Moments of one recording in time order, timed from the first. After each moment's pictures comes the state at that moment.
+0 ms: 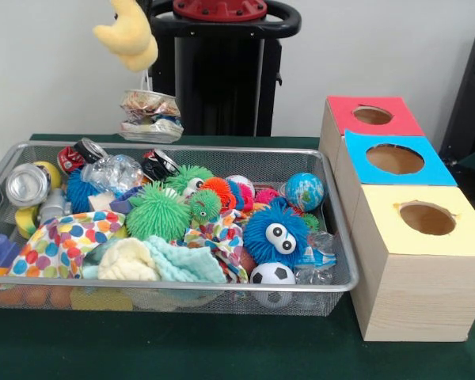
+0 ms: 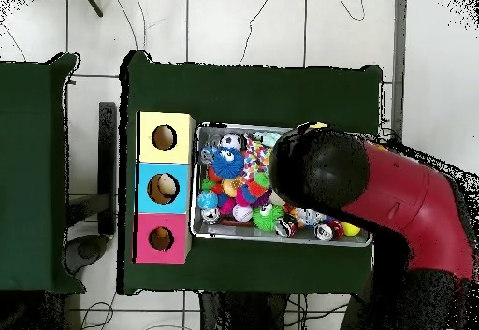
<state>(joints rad) -0.26 -0.90 -0.18 1.45 0.00 0.86 1.12</state>
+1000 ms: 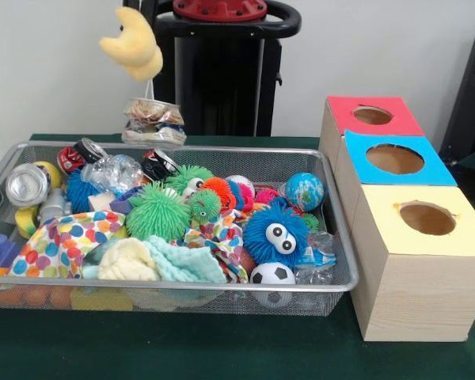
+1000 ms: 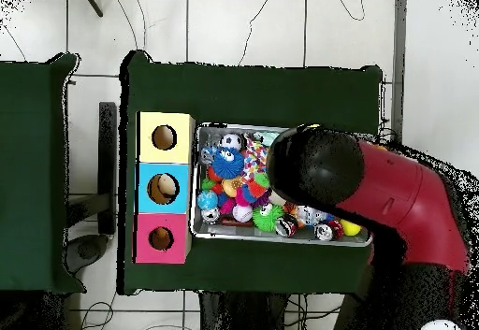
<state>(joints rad) -0.26 -0.89 -0.18 1.45 0.00 0.87 1.13</state>
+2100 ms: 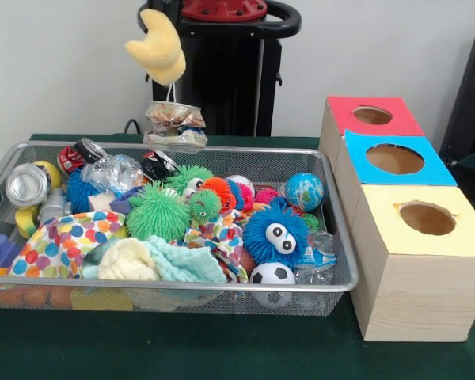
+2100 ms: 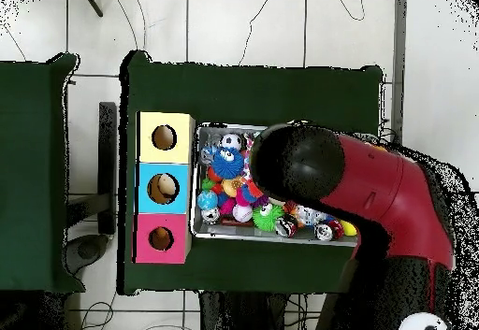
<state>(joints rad) -0.22 -0.88 -0.19 1.44 0.01 0.87 1.14</state>
